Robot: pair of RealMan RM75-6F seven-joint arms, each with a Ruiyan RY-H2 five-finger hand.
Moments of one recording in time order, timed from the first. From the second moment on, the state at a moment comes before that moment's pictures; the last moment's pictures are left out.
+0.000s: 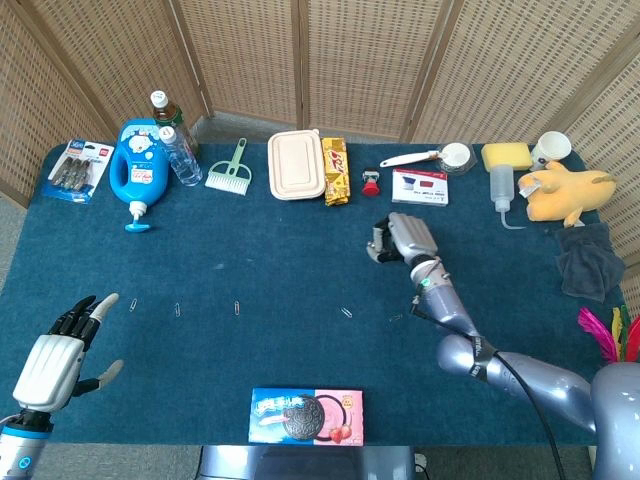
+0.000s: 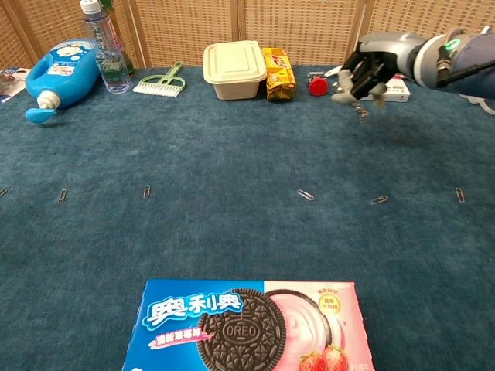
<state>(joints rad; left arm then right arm) -0.09 -1.15 0.04 -1.78 1.65 1.50 0.11 0.94 -1.53 0.33 -1.29 -0.64 0.75 -0.15</state>
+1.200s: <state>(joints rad) -0.09 -1.14 0.04 -1.82 1.67 1.50 0.15 0.87 -1.45 0.28 -1.24 -0.73 0.71 -0.11</state>
